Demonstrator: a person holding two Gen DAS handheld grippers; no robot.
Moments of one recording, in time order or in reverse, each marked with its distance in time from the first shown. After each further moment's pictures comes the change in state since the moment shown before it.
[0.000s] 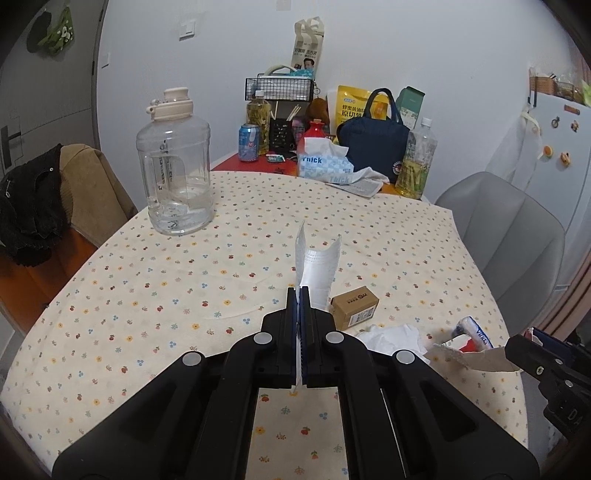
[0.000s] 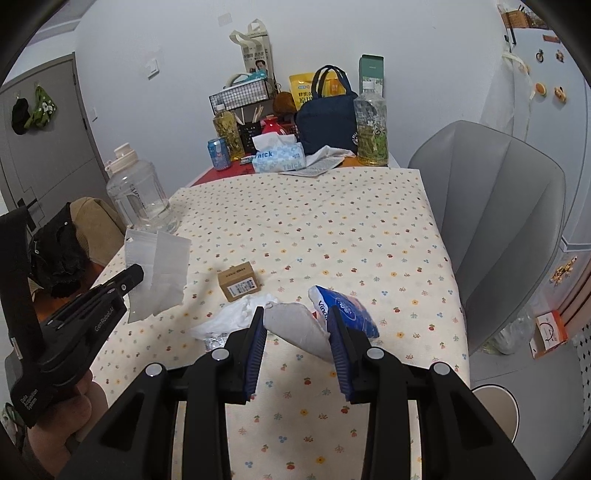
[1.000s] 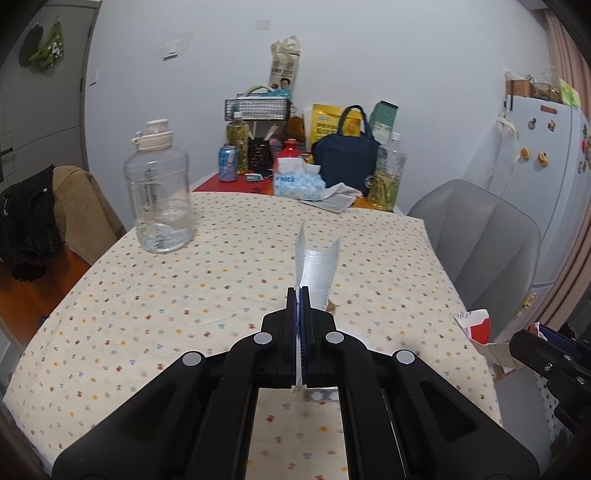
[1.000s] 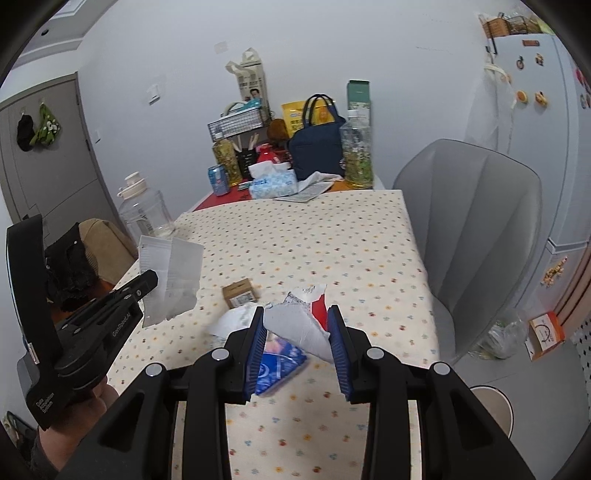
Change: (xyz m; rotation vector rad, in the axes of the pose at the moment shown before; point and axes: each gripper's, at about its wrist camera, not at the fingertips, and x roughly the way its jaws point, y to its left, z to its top) left arm -0.037 -0.034 0.002 0.042 -0.055 -0.066; right arm -0.059 -0.020 -0.006 0.037 -0.087 -0.016
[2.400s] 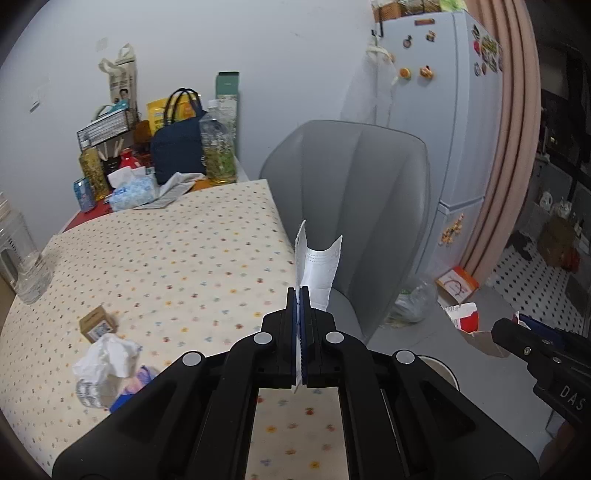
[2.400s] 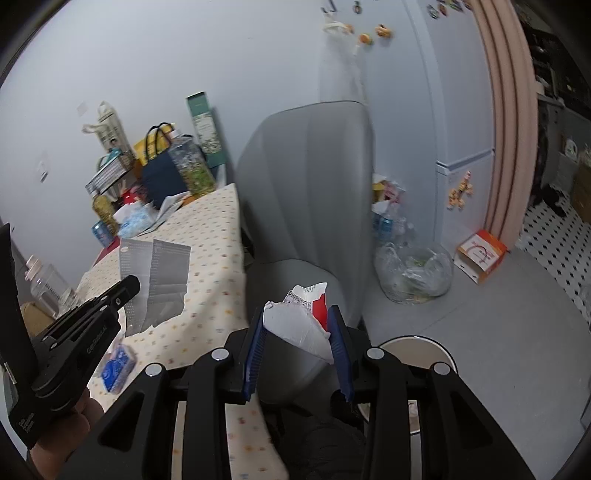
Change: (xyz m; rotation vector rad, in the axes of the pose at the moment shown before) left arm 0.025 -0.242 -0.040 0.329 0.091 -0.280; right arm -0.046 -0.223 -0.057 0.367 -0.019 -0.266
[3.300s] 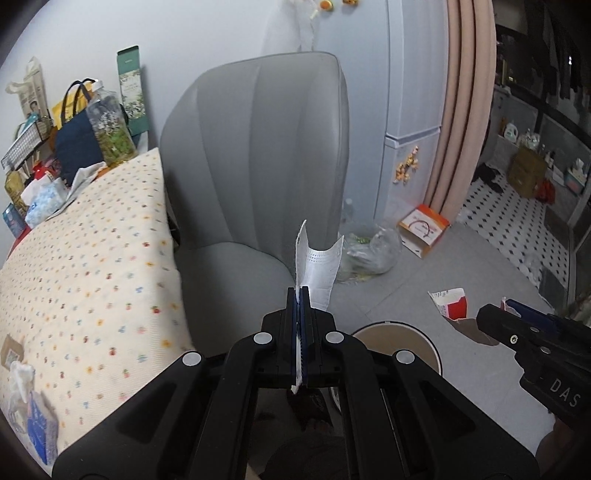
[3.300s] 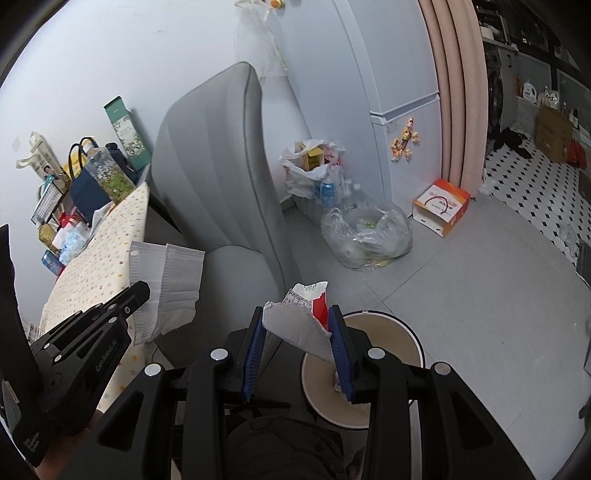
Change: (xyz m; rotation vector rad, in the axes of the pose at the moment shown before) left arm 0.098 -0.124 -0.020 0.186 0.170 -0.132; right arm 0.065 -0.122 -0.012 0.182 0.094 -0.125
